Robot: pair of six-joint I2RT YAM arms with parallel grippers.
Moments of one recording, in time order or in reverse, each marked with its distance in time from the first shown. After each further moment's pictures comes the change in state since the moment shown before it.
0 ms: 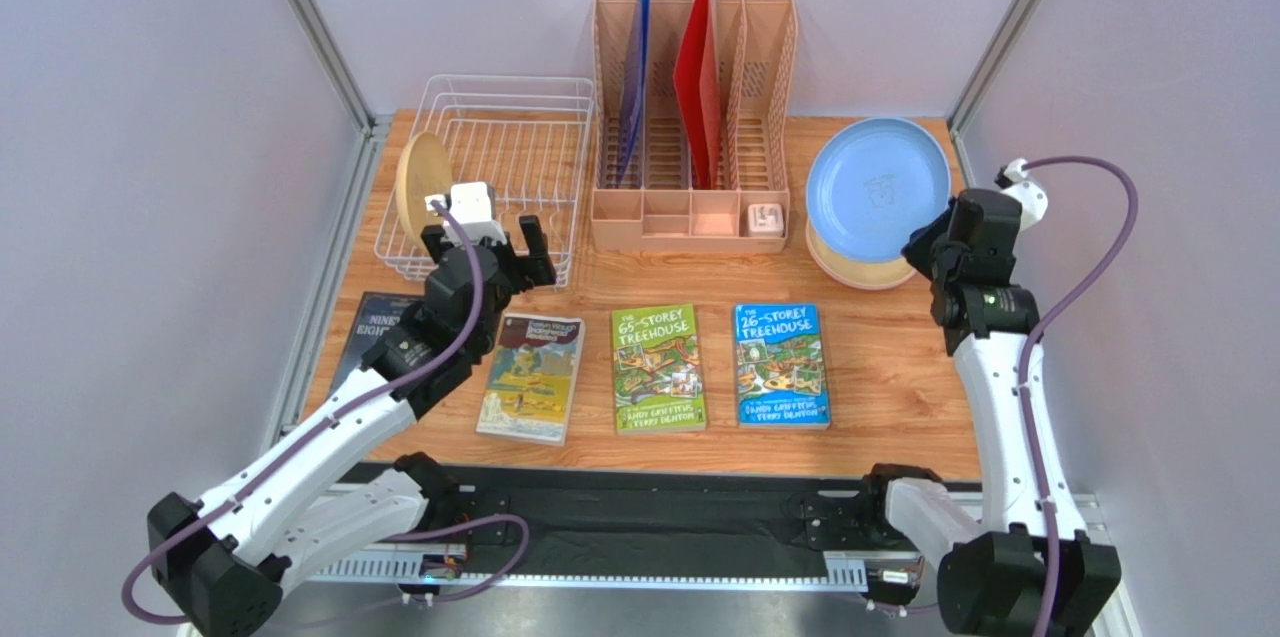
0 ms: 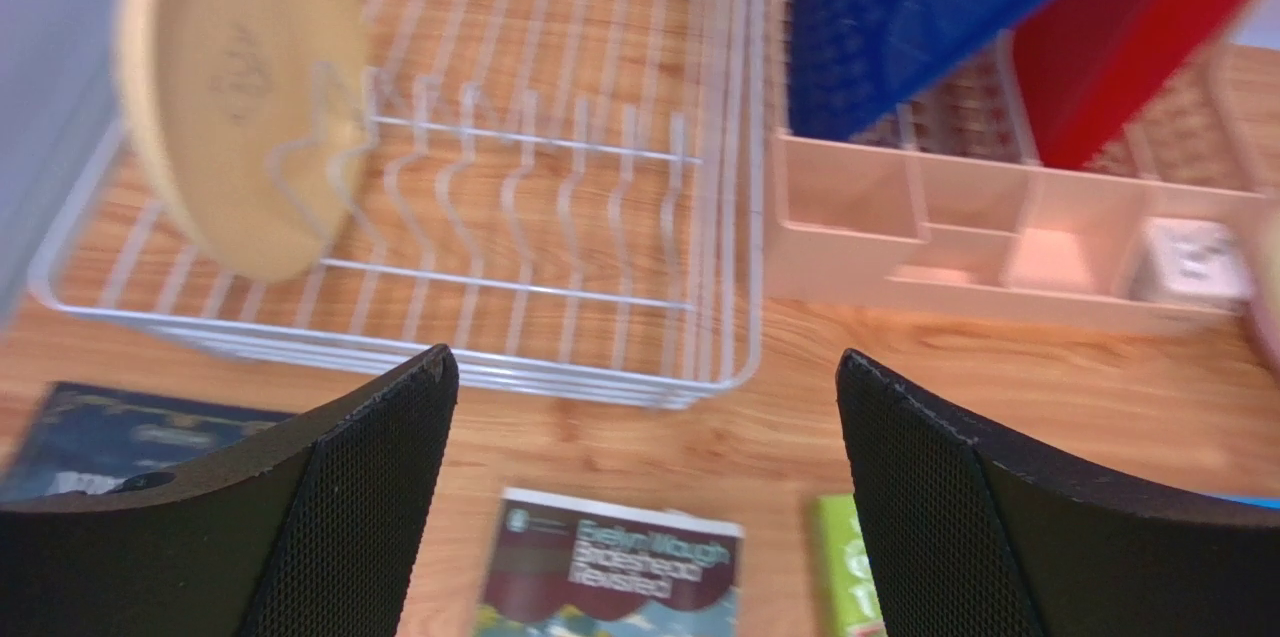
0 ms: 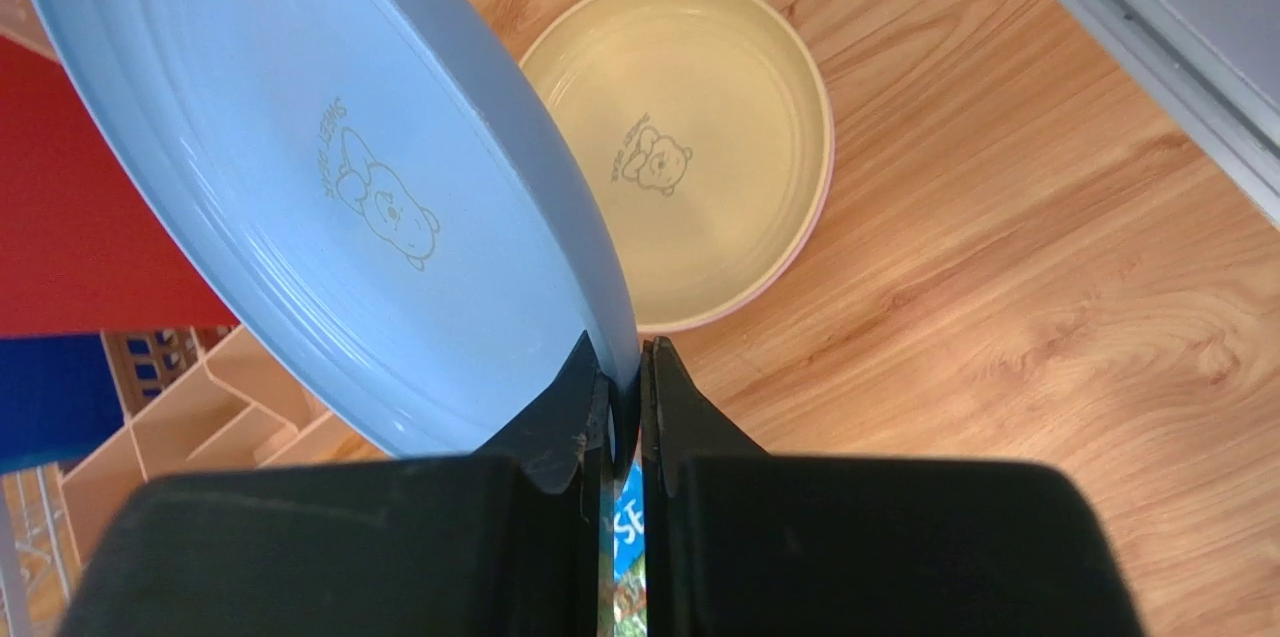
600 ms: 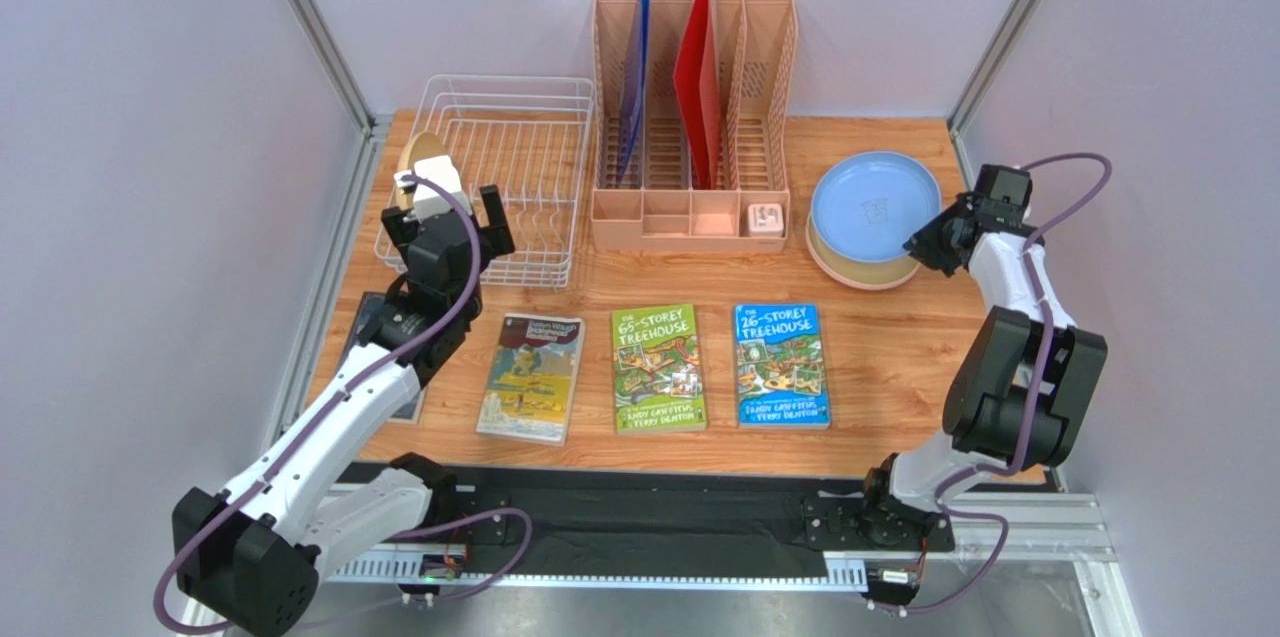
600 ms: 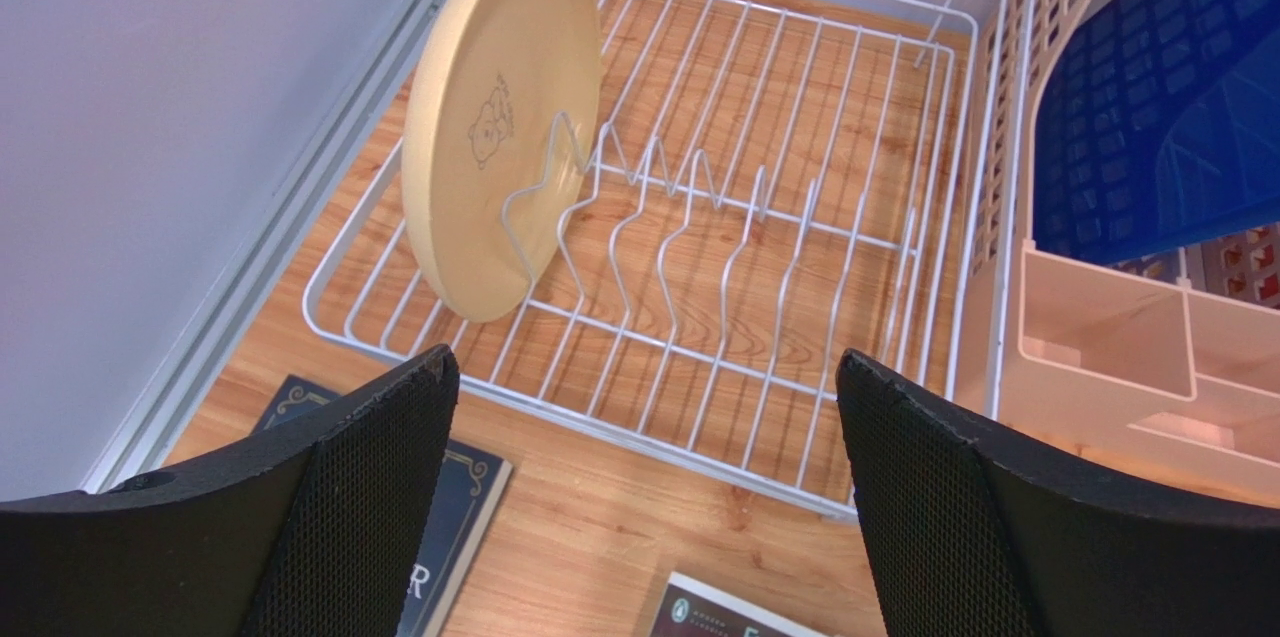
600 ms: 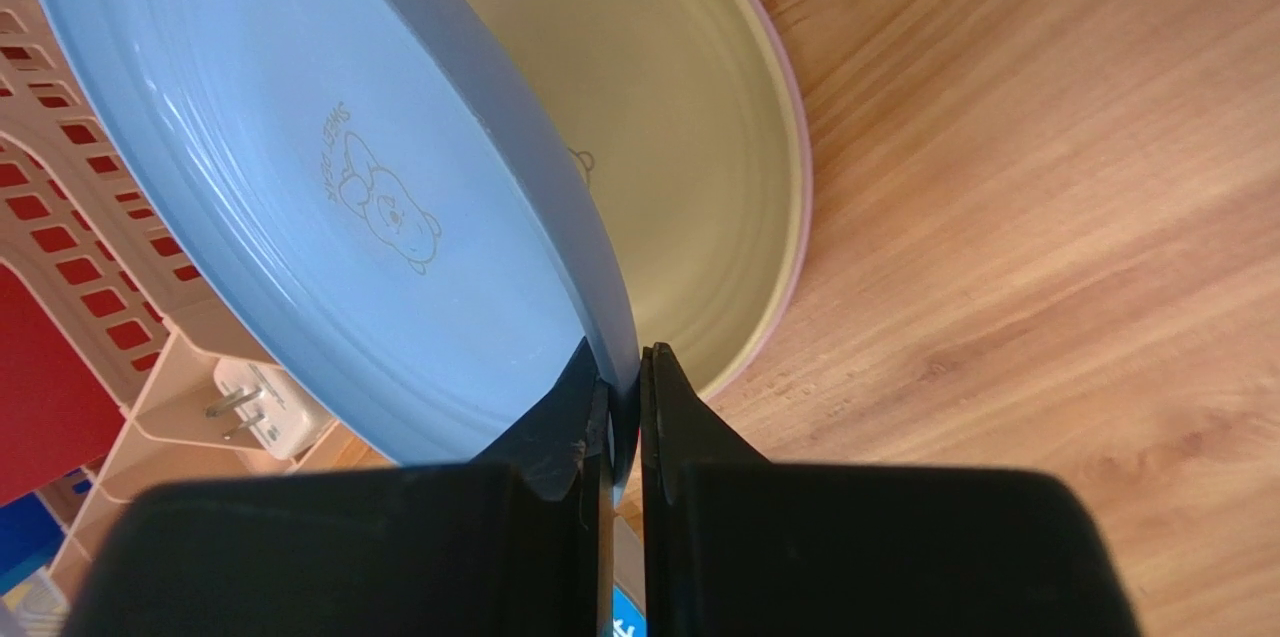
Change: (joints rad) left arm 0.214 0.096 0.039 0.050 -0.084 0.119; right arm -0.244 0.568 0.159 0.044 -0.293 0.043
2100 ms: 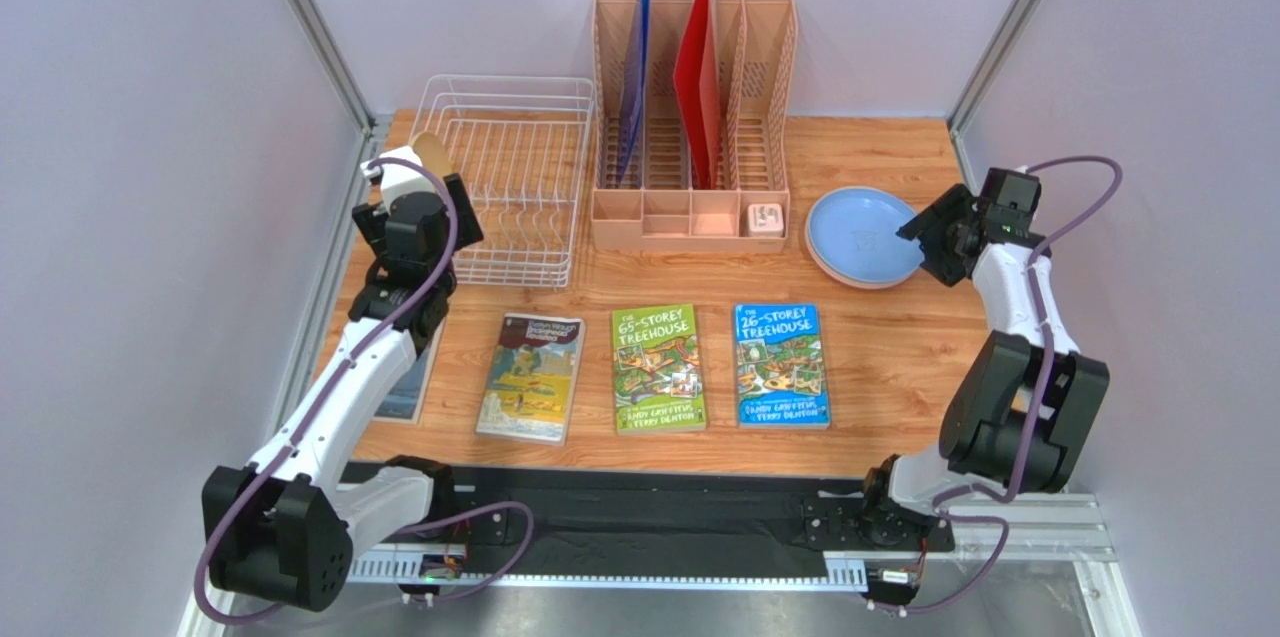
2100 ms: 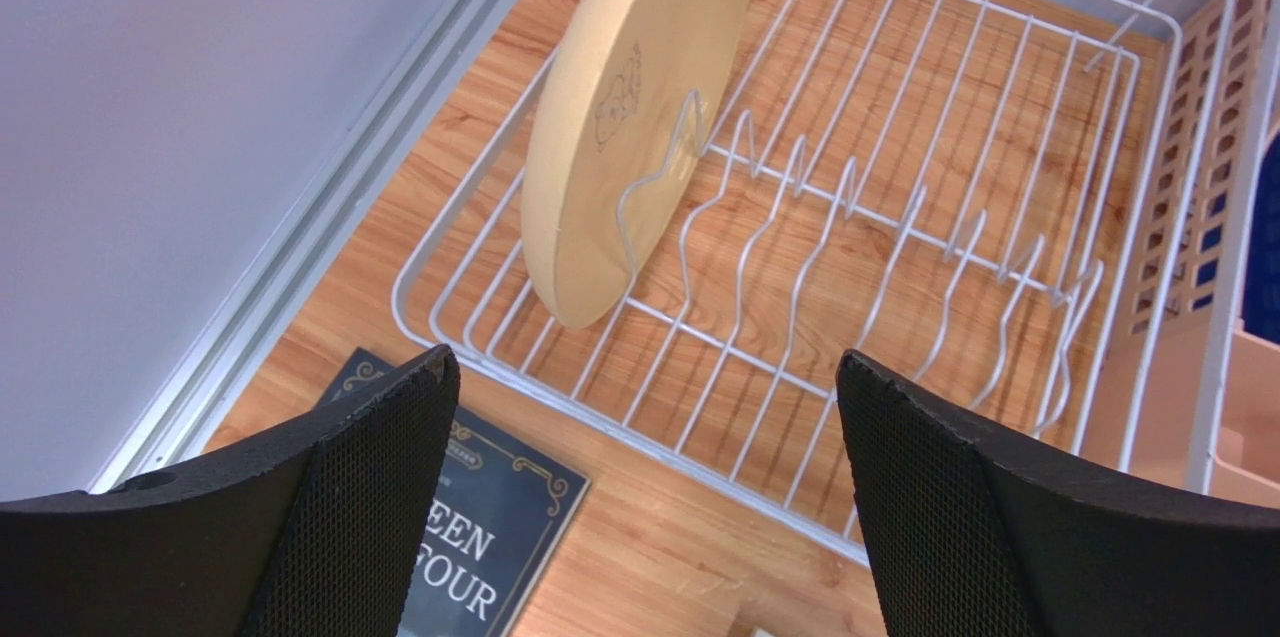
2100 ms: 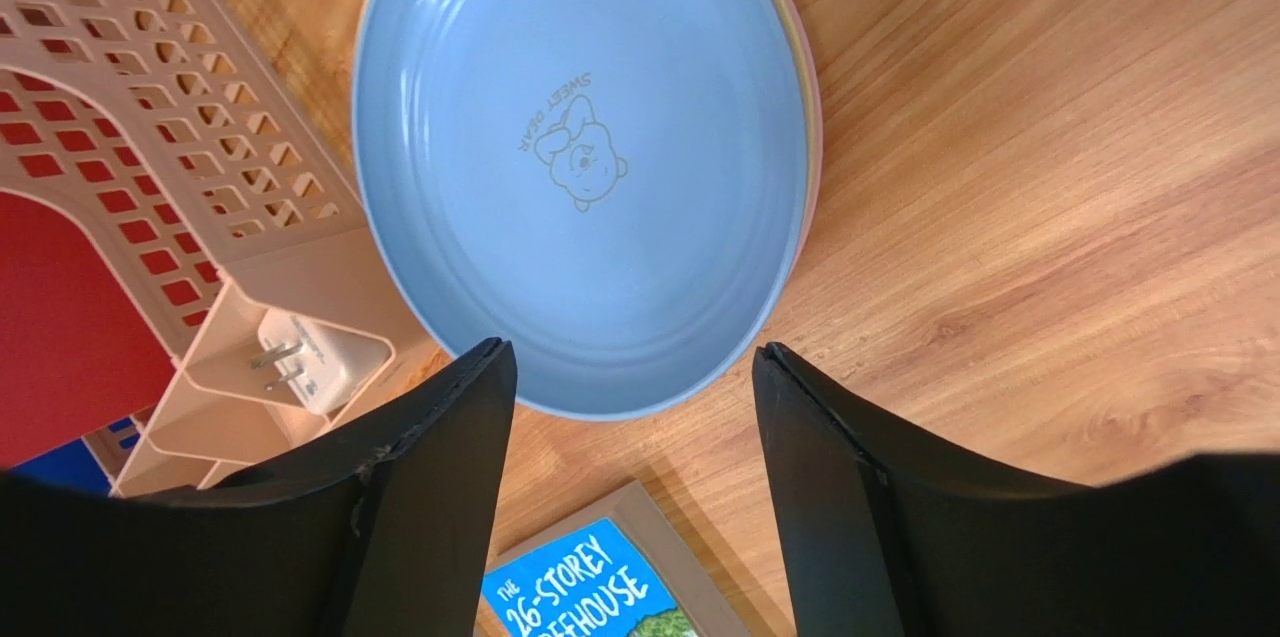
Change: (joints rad) left arm 0.240 0.099 0.006 0.001 0.126 -0.036; right arm -0.011 -0.047 -0.030 0.007 -0.061 0.009
